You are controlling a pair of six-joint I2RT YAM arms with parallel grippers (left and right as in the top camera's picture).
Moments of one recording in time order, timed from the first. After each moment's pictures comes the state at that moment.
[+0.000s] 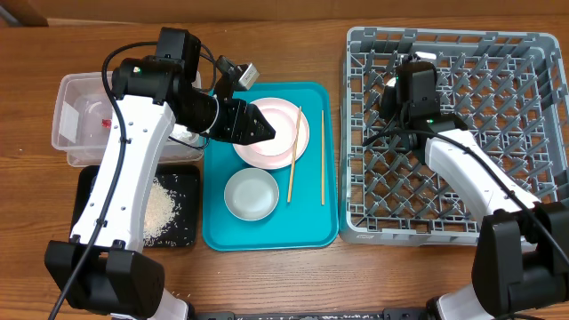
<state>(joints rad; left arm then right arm) -0.15 1.73 1.71 -1.34 0.79 0.13 0.19 1.71 1.13 -0.20 0.29 0.27</state>
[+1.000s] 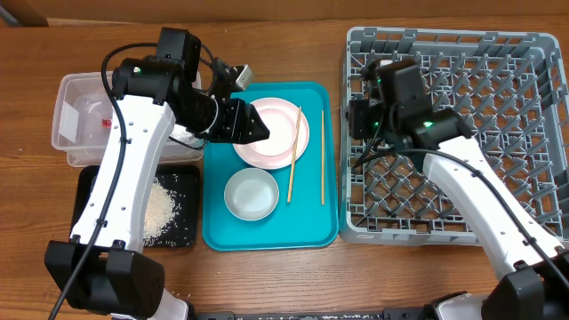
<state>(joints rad) -0.15 1.73 1.71 -1.34 0.67 0.03 0.34 1.56 1.26 -0.61 -0.09 0.25</state>
